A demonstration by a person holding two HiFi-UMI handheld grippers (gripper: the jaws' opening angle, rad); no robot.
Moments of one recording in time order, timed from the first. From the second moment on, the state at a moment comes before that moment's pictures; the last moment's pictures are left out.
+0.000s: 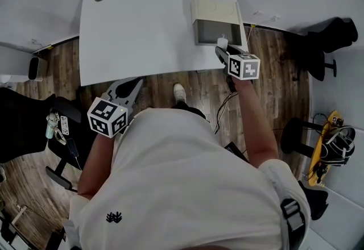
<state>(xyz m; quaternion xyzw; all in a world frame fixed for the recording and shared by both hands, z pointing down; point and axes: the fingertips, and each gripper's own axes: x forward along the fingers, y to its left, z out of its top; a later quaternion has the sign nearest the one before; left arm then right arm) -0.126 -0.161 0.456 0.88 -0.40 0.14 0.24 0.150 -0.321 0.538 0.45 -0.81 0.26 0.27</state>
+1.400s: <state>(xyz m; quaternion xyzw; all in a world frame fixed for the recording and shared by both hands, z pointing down) -0.130 -0.100 0.453 0.90 -0.35 0.13 0.21 0.104 -0.174 0.468 0.46 -0.83 0.24 0.20</state>
